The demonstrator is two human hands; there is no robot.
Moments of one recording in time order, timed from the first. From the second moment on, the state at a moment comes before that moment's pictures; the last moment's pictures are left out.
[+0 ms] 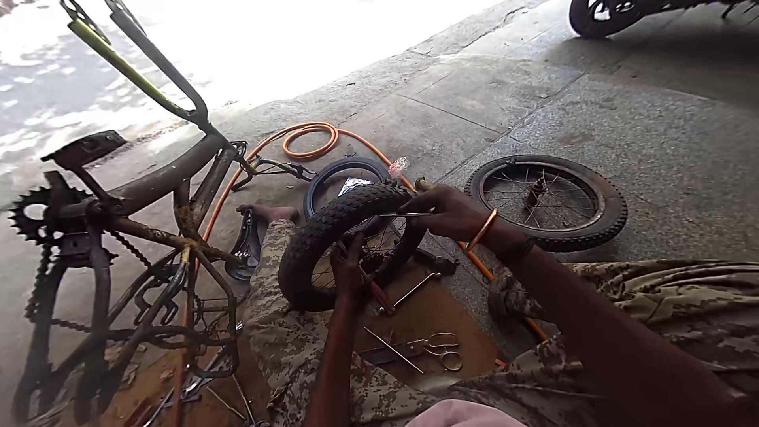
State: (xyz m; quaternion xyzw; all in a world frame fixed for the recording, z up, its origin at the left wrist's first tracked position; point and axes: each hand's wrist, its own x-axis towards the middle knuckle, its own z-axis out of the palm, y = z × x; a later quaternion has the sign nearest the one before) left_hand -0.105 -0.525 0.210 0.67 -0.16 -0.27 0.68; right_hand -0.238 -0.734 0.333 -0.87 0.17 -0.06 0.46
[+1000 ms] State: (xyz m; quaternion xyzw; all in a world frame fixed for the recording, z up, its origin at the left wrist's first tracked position) left_hand -0.112 -0.542 0.190 0.66 -0.19 -0.16 0.71; right_hand -0.211 -0.670 0.337 -0.92 0.27 -0.02 0.28
